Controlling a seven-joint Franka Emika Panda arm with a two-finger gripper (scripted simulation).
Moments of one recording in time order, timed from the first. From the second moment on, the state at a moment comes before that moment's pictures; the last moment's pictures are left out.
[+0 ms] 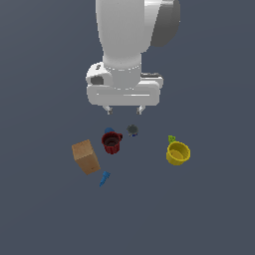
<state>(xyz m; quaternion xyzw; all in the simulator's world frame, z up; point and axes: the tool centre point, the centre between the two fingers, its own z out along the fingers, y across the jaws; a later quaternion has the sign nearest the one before) 0.000 -0.010 0.310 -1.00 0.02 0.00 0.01</state>
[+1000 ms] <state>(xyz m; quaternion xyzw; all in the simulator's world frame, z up) -0.001 -0.003 0.305 -1.00 0.04 0.00 0.02</state>
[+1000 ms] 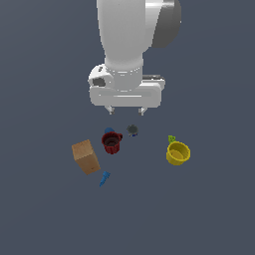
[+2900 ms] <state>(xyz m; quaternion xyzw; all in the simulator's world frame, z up) -0.081 0.244 0.063 -1.00 0.02 0.00 0.00</state>
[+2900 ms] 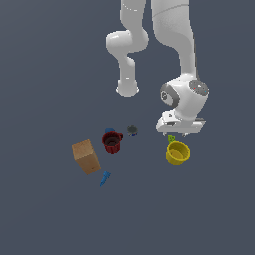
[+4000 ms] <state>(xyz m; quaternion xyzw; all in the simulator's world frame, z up) -0.082 0.245 0.013 -1.00 0.02 0.00 0.00</state>
